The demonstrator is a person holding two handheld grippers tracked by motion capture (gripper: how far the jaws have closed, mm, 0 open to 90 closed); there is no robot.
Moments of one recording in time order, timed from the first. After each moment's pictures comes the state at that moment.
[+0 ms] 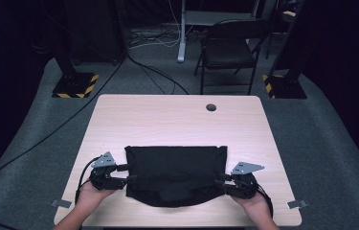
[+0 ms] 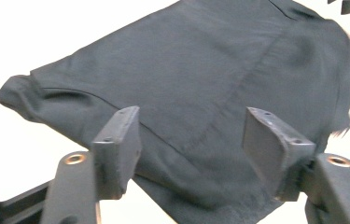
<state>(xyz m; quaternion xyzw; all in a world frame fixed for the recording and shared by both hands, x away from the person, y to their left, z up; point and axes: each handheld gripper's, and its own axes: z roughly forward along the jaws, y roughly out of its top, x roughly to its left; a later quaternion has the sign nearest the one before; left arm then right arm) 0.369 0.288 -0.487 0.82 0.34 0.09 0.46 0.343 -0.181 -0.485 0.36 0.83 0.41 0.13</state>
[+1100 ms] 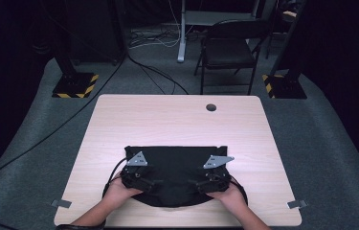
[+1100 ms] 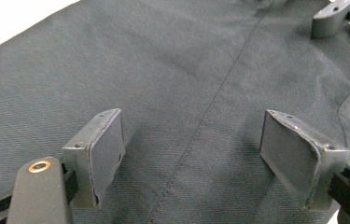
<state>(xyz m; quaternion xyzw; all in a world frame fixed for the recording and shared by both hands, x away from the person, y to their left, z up) 0.390 0.203 -0.511 0.86 0.27 0.05 0.42 0.374 -0.108 -0.498 0.29 0.85 0.42 0.08</state>
